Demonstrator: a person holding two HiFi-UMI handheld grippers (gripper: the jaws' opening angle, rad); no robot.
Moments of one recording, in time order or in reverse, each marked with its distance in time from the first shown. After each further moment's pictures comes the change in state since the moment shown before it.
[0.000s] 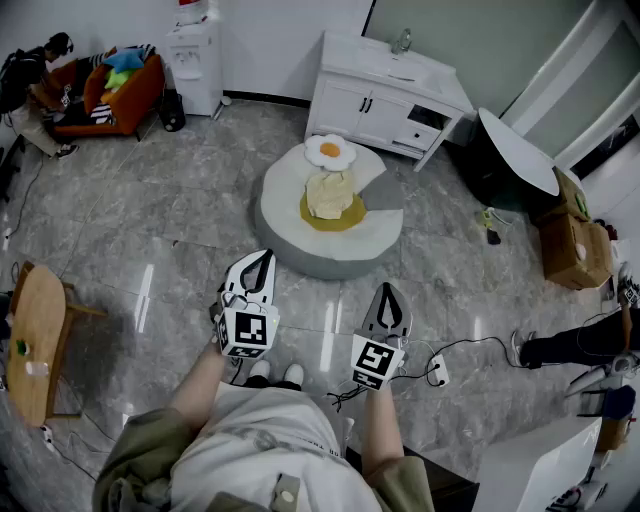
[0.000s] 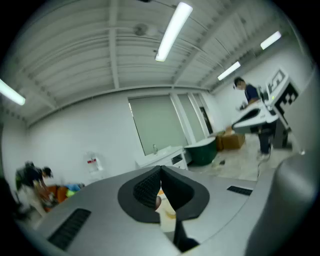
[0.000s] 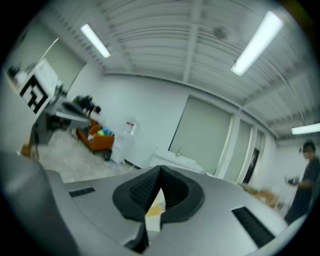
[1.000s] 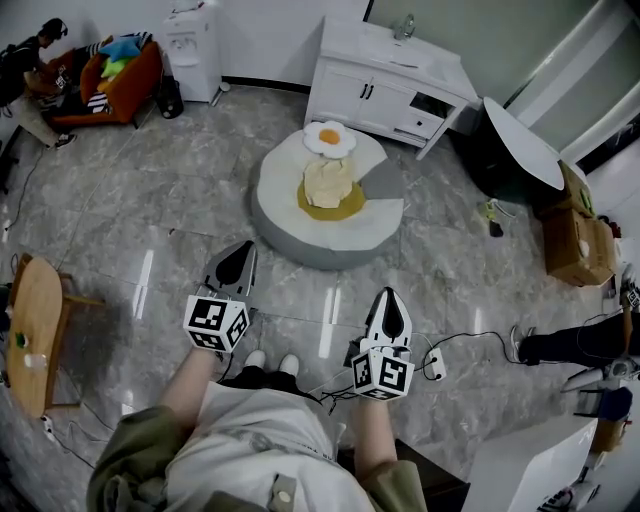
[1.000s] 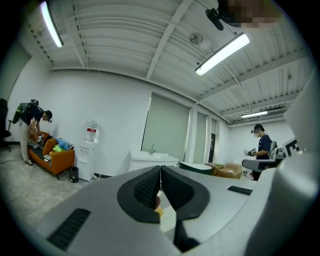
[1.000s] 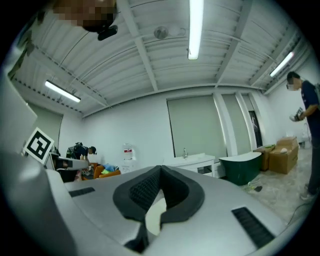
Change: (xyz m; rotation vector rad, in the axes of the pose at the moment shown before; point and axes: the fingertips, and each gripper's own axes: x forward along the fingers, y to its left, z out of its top) left arm 0.007 0.013 -0.010 -0.461 -0.045 -0.046; right arm -0.010 -0.028 -0.010 0.473 -0.148 0.053
